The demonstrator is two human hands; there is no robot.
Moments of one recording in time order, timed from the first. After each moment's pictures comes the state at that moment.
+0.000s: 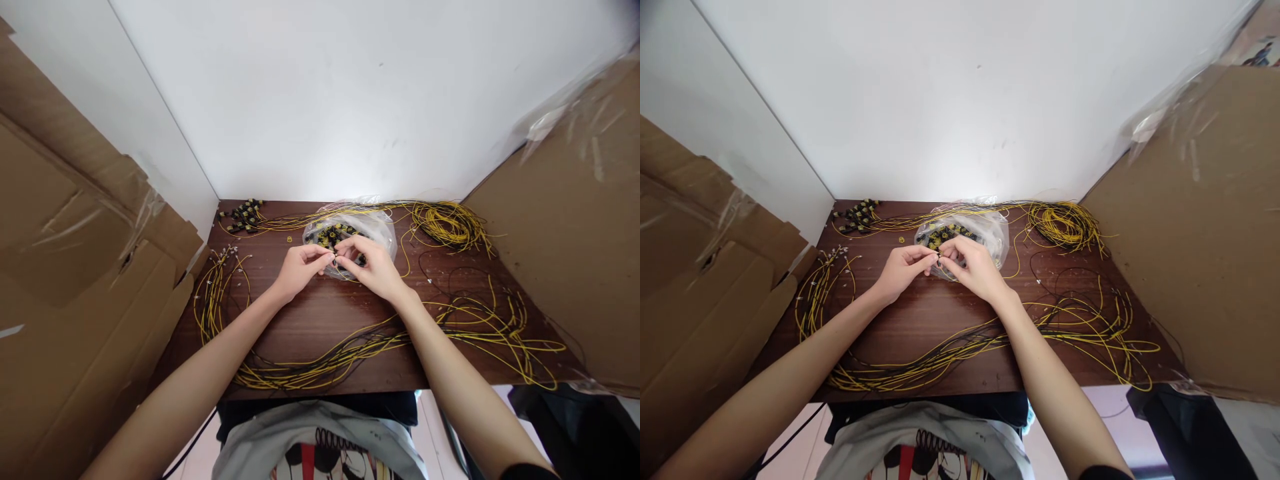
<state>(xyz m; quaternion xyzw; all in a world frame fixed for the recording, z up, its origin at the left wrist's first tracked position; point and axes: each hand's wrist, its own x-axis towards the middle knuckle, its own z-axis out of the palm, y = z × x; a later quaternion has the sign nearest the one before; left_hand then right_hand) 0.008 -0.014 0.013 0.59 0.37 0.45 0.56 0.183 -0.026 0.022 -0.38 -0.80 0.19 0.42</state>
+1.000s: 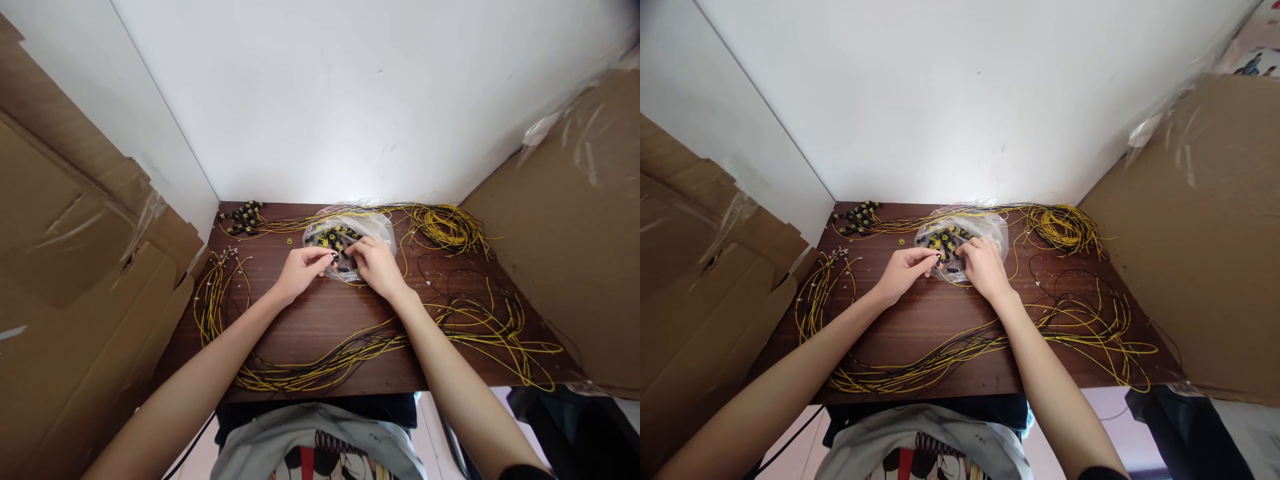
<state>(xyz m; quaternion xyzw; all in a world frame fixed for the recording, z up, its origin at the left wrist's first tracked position) 0.008 -0.012 0.008 0.59 0.39 0.44 0.55 0.198 -0.014 0.003 -0.54 -0.80 0.05 0.26</state>
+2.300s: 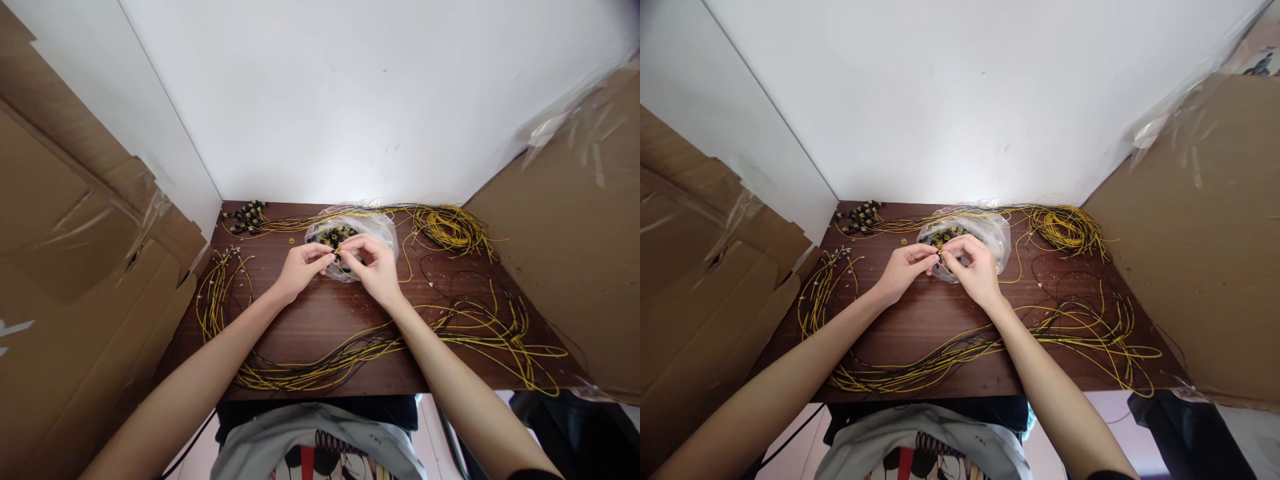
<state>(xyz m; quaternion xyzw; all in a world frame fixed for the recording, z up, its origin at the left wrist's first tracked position) 0.009 -0.013 0.010 0.54 0.38 0.47 0.59 0.167 -0.032 0.019 -0.41 -0.67 0.27 0.56</state>
